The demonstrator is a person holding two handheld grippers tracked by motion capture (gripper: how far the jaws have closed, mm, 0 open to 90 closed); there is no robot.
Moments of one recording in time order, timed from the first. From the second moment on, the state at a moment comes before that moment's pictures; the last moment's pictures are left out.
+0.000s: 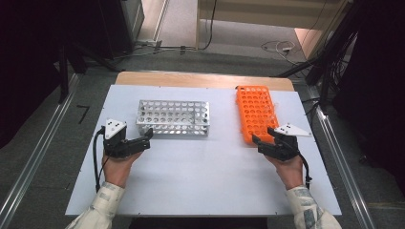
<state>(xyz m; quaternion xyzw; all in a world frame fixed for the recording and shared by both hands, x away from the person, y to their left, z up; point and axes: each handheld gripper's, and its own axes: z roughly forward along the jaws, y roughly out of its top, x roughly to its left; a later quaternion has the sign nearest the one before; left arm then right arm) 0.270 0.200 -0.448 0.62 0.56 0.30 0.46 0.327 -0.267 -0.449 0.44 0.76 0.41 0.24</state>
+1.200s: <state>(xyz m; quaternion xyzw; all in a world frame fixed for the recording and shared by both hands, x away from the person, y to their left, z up) 0.271 0.196 -0.451 0.63 0.55 0.29 0.46 0.374 -0.274 -0.473 0.49 0.73 0.40 0.28</state>
